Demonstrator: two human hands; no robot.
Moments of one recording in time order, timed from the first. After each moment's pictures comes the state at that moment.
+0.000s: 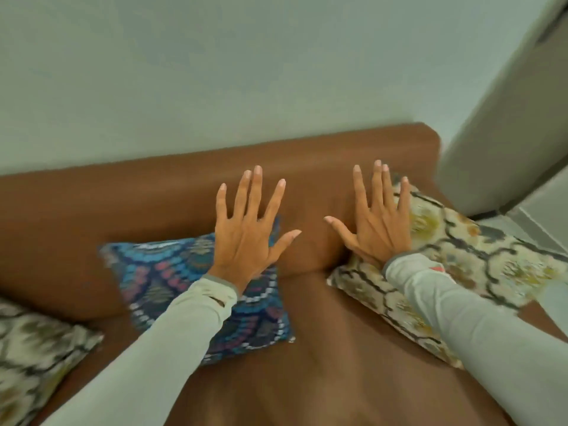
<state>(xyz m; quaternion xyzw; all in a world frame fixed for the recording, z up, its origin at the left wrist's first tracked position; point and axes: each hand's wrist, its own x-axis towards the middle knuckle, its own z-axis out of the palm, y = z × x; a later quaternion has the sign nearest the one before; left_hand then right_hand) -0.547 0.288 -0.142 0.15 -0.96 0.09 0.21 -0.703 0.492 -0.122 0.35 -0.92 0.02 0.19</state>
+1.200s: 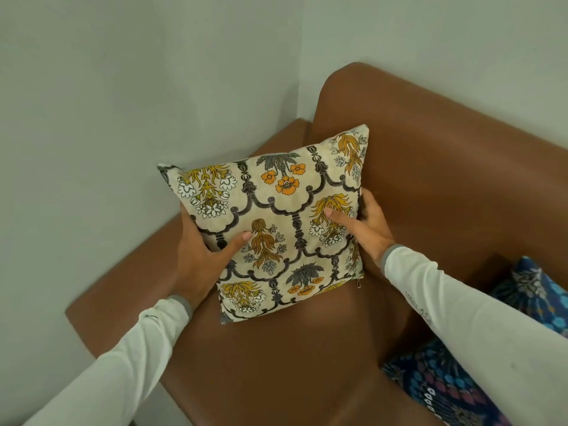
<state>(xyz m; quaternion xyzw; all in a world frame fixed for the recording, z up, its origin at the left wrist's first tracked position) 0.033 0.039 -0.248 0.64 -0.53 -0.34 0.44 -0.274 -0.002 -0.242 0.43 -0.64 0.39 -0.50</state>
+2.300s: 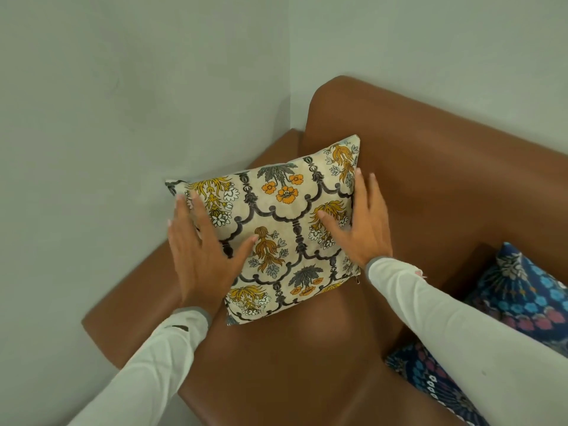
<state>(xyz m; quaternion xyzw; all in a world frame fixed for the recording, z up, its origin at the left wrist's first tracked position) 0.025 0.047 -0.232 0.67 -0.68 0.03 0.29 -0.261 0.021 -0.230 0.64 -0.70 0.28 -0.15</state>
